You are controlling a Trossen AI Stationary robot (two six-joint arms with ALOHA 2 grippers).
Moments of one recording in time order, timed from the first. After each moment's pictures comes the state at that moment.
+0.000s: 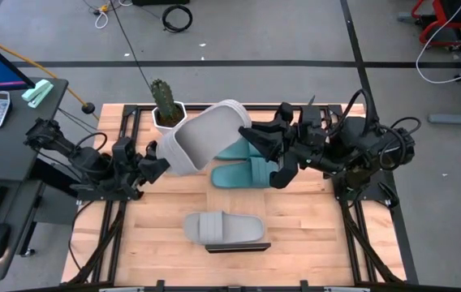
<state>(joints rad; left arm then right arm) -0.55 0.95 0.82 0.73 -0.68 -0.33 0.37 1.60 1.99 0.00 0.57 0.24</state>
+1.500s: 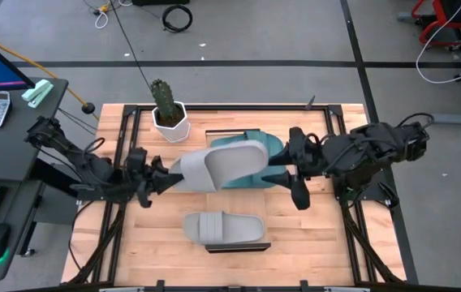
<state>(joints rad) -0.60 0.91 0.82 0.27 -0.75 -0.67 0.39 1.48 1.99 -0.94 0.35 0.45</state>
